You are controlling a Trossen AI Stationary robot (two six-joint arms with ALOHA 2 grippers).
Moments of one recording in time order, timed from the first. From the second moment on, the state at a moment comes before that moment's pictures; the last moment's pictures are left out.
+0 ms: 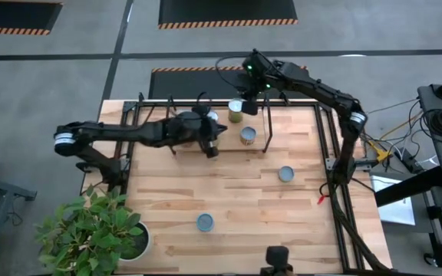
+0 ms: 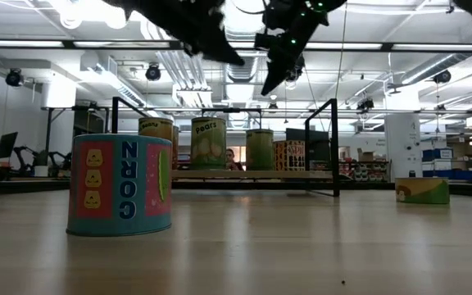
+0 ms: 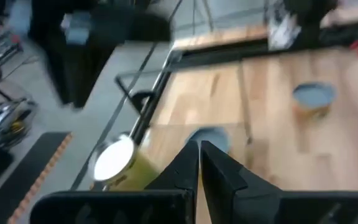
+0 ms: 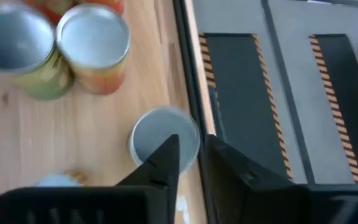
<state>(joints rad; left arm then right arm) 0.16 1.47 1.10 -0.03 -0.25 0.26 -0.59 1.84 1.90 -0.92 -0.06 -0.52</state>
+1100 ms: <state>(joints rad) 0.55 1.88 1.46 -0.09 0.05 0.41 -0.60 1.69 1.45 -0.54 -0.09 -0.47</state>
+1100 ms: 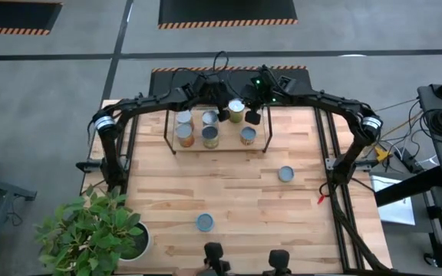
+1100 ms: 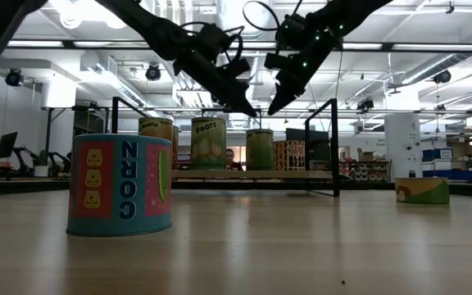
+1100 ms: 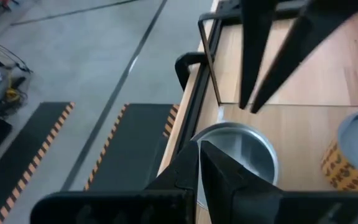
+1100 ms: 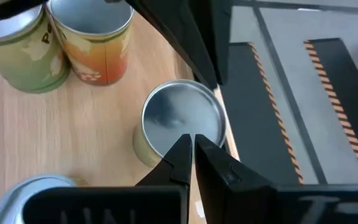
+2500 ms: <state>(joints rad) 0.56 1.95 1.54 -0.31 0.07 0.20 -0.62 1.77 1.45 -0.51 -0.10 -0.45</state>
